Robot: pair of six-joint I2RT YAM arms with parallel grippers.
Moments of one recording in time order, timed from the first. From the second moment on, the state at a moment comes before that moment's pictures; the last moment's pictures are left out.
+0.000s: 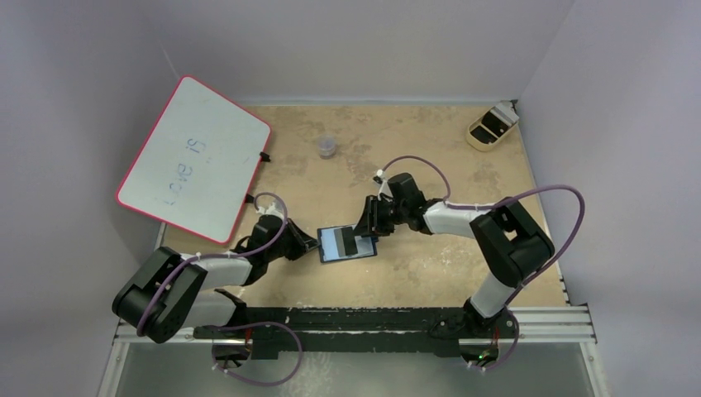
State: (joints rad) left arm -0.50 1.29 0.18 0.48 0.17 -1.08; right arm 0.59 1.68 0.77 0.08 -0.50 0.69
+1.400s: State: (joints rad) left arm -0.47 1.29 0.30 0.28 0.19 -1.02; right arm 0.75 1.70 0.98 -0.10 -0.46 0.40
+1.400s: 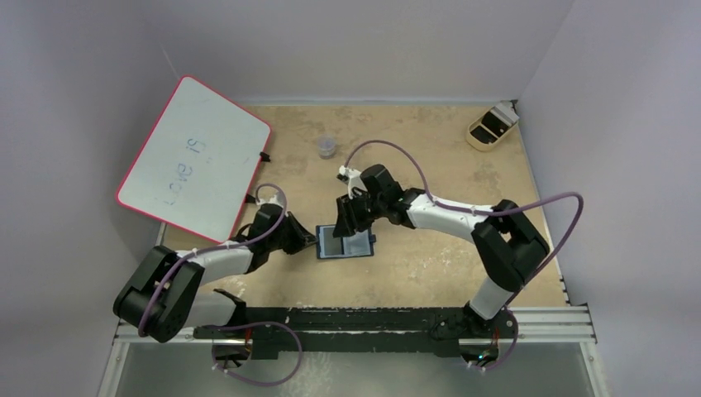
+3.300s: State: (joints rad) left arm -0.26 1.27 0.41 -0.03 0.31 -0.90; right arm 0.75 1.79 1.05 -0.29 -0.38 -0.68
